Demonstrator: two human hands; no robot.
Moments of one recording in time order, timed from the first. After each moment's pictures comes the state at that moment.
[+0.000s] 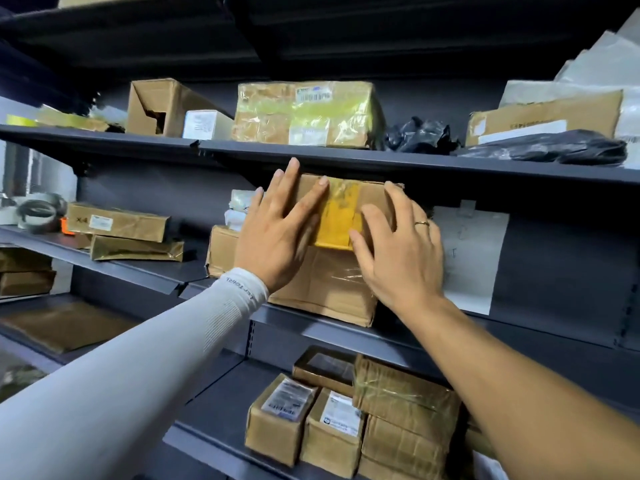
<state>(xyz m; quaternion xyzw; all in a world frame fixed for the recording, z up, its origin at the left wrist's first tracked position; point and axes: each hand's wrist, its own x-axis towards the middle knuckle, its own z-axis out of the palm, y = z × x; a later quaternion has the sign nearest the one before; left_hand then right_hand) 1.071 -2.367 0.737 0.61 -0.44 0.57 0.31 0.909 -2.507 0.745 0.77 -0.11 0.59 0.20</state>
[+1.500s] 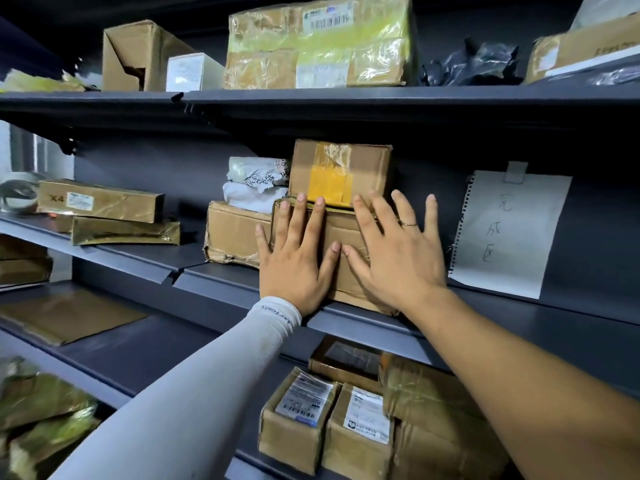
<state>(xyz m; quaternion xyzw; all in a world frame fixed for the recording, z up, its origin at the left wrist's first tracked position) 1.136 -2.445 0.652 0.75 -0.35 0.44 0.35 0.997 -2.555 0.707 0.83 -0.16 0.43 0.30</state>
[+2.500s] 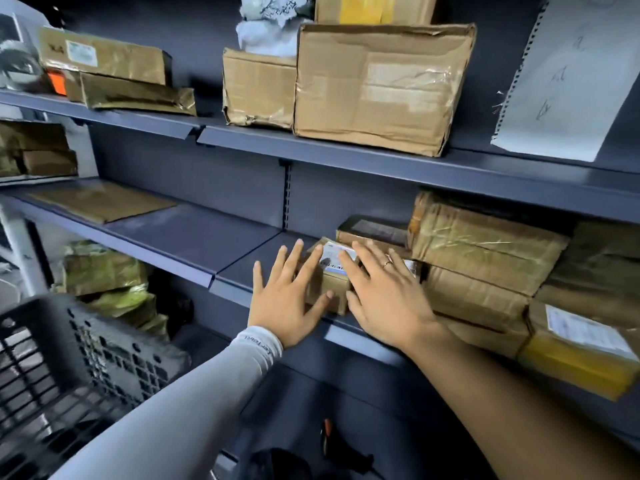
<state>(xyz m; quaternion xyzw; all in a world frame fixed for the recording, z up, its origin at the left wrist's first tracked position) 1.094 -2.361 0.392 0.86 -0.39 0.21 0.24 0.966 -2.517 0.445 0.95 -0.06 0.25 0.16</state>
